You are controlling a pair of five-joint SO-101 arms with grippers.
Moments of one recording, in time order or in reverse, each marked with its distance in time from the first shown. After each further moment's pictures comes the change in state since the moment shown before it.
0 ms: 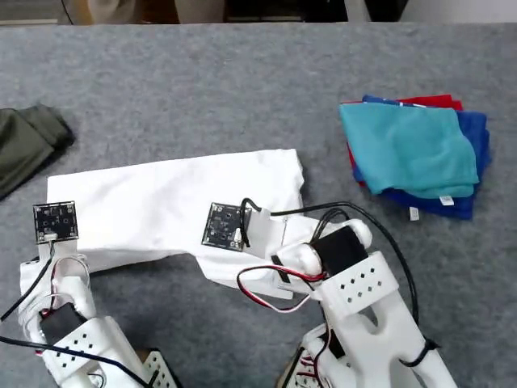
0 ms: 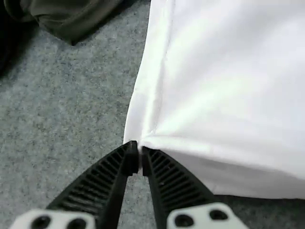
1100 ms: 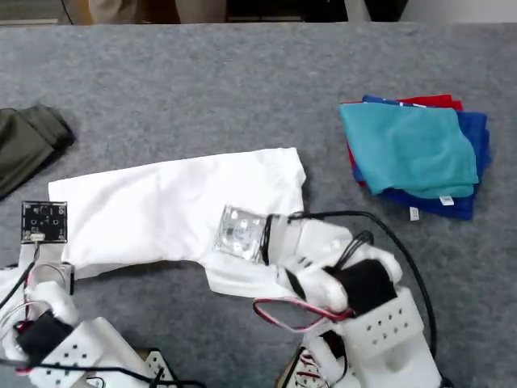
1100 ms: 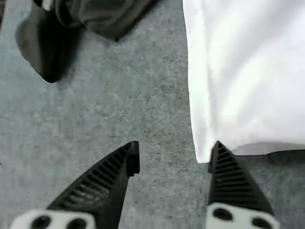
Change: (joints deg) left arm -9.1 0.0 -21.7 21.7 -16.3; right arm 2.2 -13.0 1.5 -5.2 -0.6
